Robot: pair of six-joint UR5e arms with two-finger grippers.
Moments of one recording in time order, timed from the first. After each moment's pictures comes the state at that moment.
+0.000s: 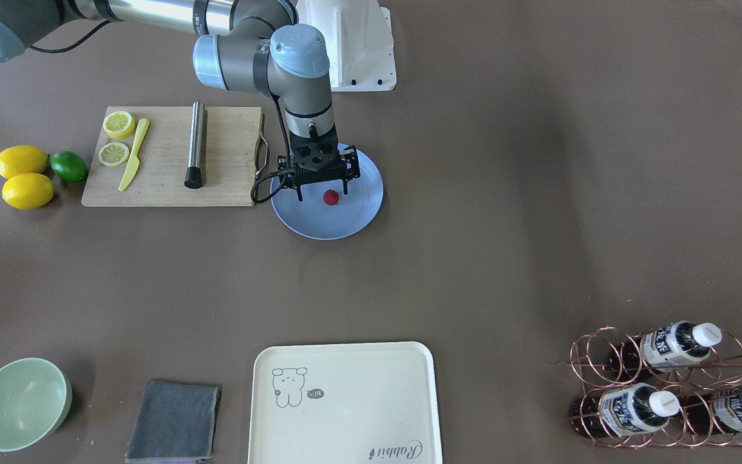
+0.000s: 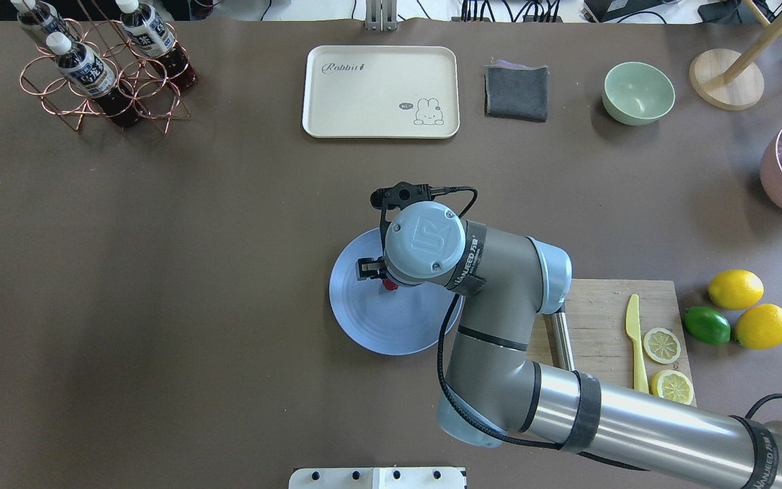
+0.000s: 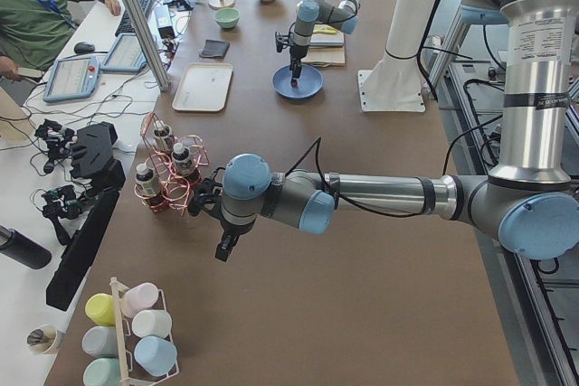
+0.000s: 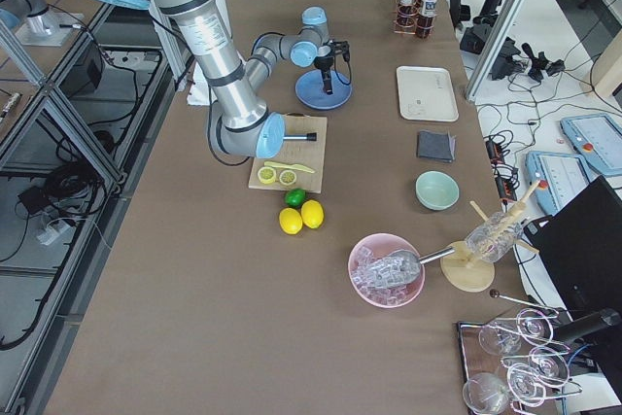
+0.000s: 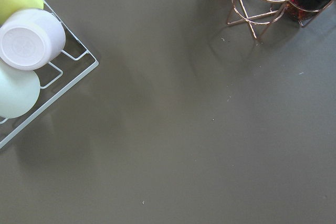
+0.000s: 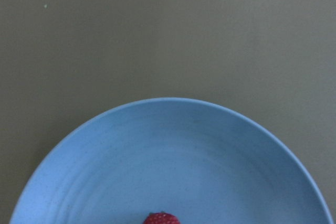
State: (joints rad) left arm -1.60 -1.54 -1.63 -1.88 -2.40 0.09; right arm 0.43 -0.86 1.64 -1.52 1.68 1.16
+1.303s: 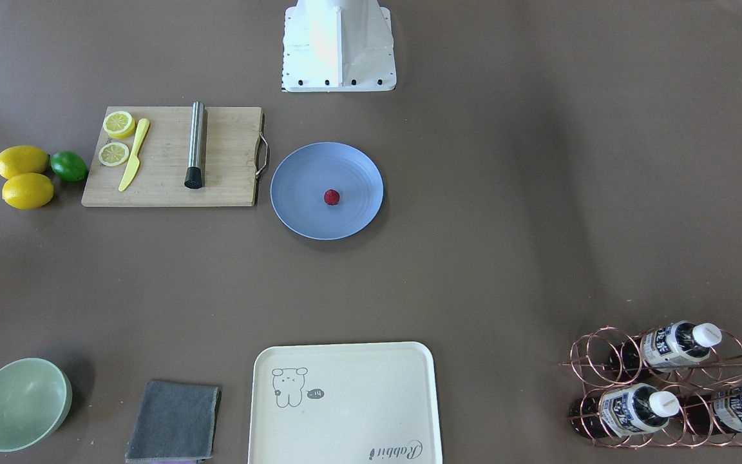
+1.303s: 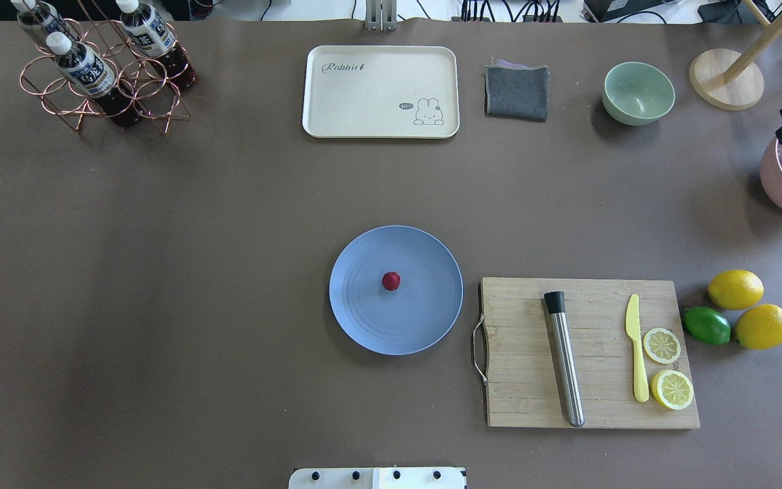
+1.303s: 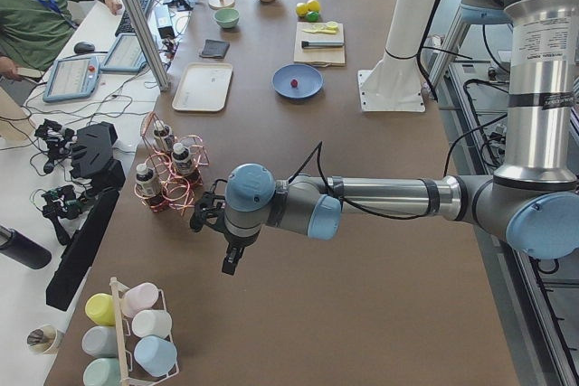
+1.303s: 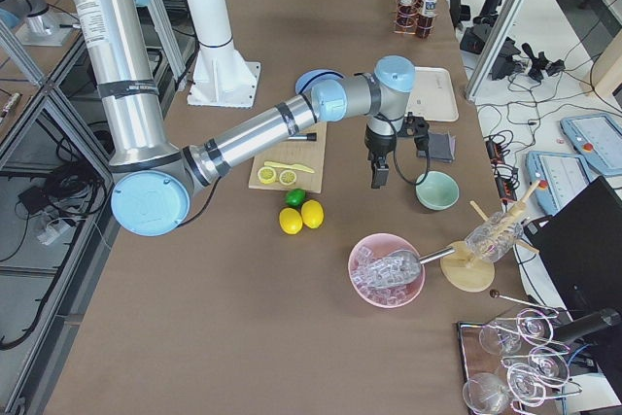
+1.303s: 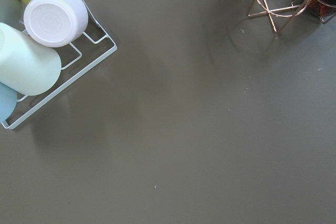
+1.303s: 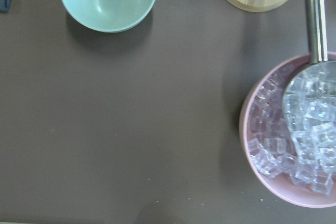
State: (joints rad) left arm -1.65 -1.53 -1.63 -1.79 -2.39 0.08; right arm 1.37 -1.40 1.86 -1.84 2.28 0.23
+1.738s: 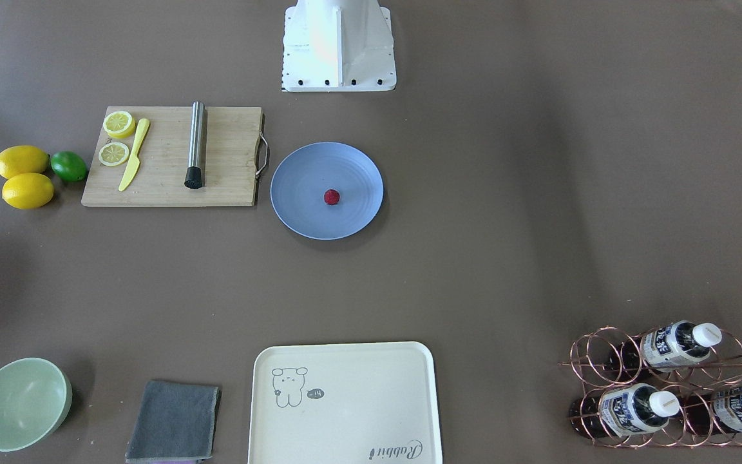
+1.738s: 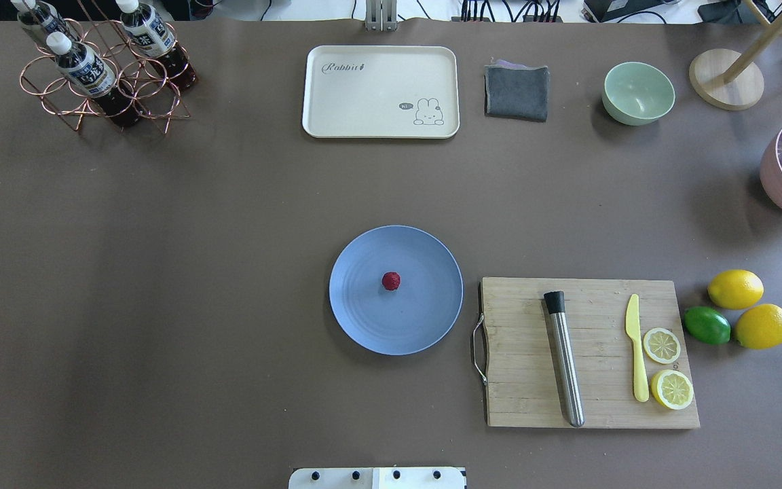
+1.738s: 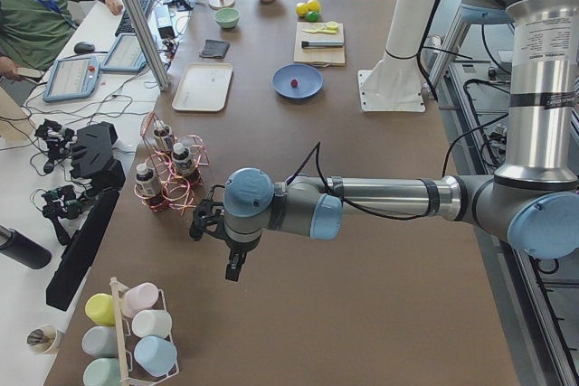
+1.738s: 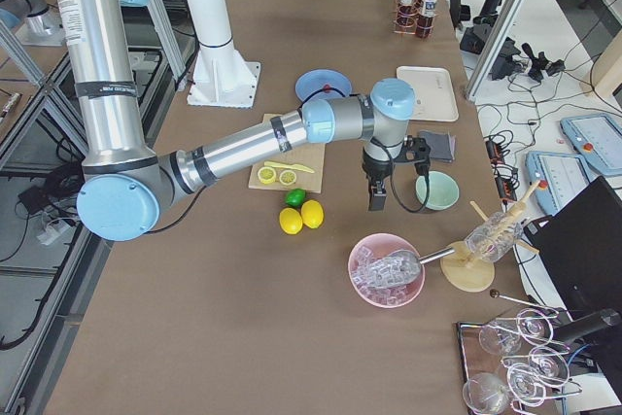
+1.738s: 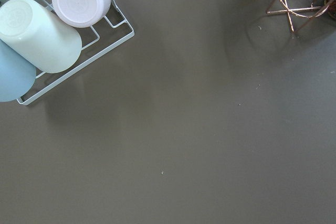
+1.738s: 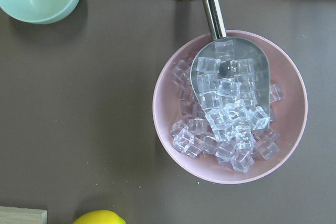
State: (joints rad) left arm -1.67 -1.53 -1.62 -1.75 -2.40 0.08; right arm 1.54 -1.50 1.81 -1.80 2.35 0.04
